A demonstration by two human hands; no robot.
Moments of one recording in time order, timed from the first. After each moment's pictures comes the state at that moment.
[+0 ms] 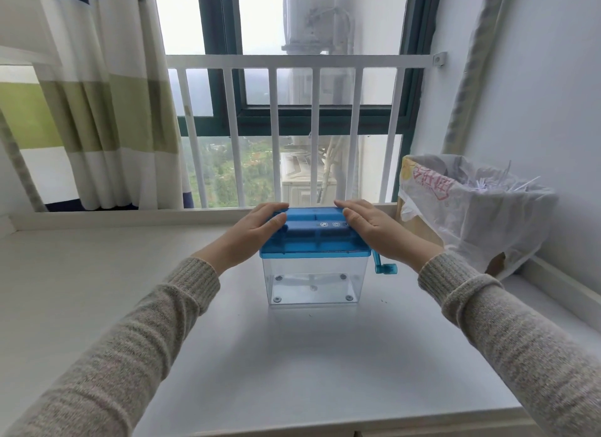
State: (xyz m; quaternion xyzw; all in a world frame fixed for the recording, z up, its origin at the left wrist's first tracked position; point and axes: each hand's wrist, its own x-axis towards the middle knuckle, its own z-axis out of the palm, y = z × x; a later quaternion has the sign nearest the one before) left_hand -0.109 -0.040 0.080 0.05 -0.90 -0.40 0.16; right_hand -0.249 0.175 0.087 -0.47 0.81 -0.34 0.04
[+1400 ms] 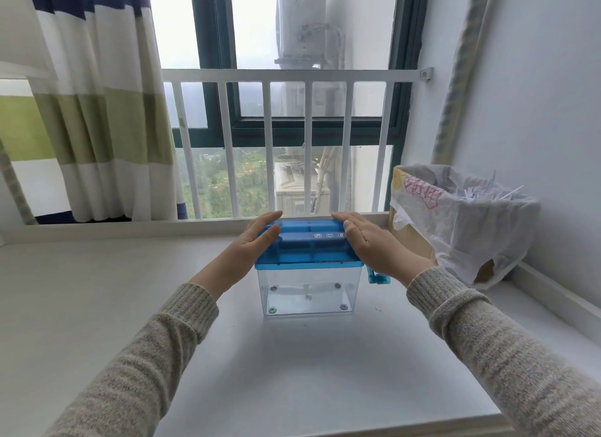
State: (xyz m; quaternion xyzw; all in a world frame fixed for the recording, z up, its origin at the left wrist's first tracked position) left_hand -0.101 -0.032 0.069 0.03 -0.82 -0.54 0.17; right_hand -0.238 0.179 0.083 -0.46 0.84 -0.28 -0.04
